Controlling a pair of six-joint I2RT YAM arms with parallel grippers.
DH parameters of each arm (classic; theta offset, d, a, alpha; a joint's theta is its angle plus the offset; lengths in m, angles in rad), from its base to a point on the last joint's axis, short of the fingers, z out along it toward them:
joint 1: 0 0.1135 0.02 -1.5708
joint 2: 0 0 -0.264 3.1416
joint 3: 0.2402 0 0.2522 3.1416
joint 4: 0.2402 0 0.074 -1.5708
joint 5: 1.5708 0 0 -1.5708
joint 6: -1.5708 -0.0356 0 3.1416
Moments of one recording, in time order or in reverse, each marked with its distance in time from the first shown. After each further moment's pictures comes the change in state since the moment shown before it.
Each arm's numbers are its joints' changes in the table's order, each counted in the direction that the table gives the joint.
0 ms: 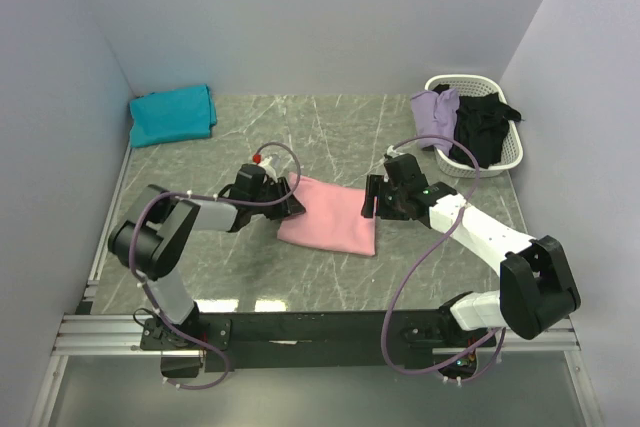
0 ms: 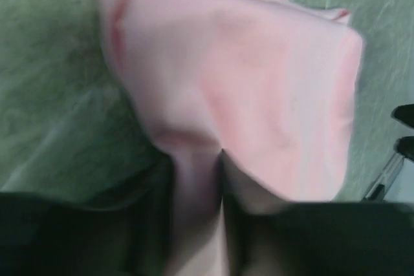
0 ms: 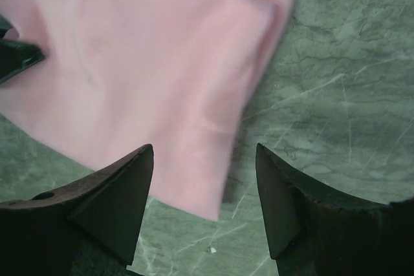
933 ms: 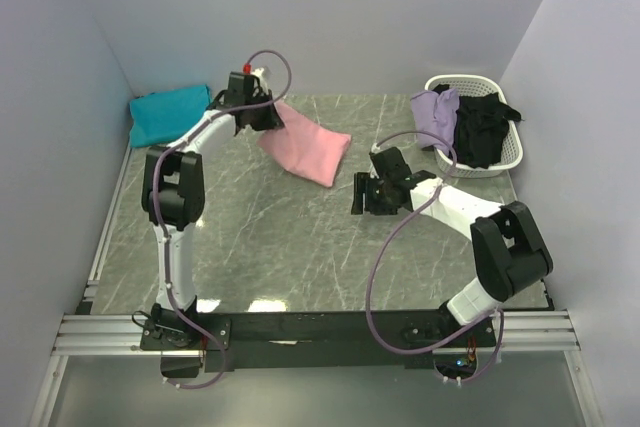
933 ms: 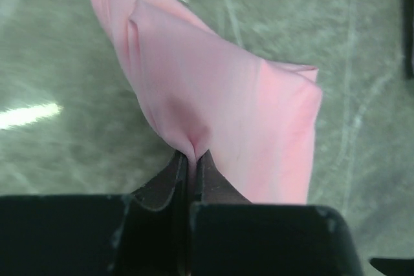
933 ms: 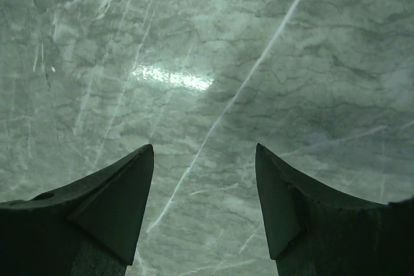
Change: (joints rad) left arm 0.212 0.441 1.083 0.658 -0.052 -0.303; right arm 0.000 0.223 0.098 -0.044 -0.068 0.042
